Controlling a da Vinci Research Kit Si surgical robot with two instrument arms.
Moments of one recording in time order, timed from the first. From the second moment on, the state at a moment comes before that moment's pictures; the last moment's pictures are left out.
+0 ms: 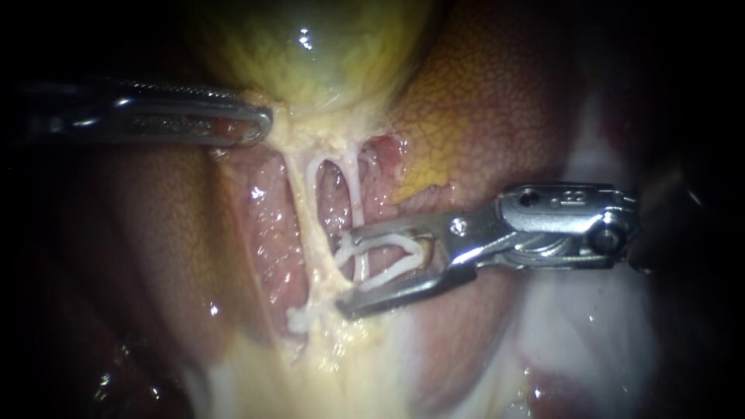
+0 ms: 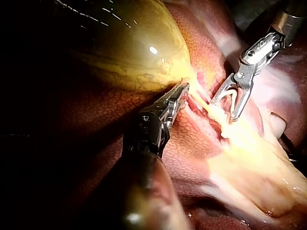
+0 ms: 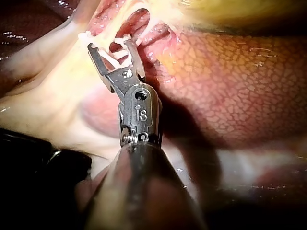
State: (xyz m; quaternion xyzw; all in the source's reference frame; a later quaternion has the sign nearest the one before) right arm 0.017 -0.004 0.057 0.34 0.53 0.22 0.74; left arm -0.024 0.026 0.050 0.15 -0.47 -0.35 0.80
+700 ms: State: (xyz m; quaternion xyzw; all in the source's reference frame) right arm 0.019 -0.004 0.057 0.37 0.59 0.19 0.69; left arm -0.024 0.026 0.050 0.15 -0.47 -0.35 0.80
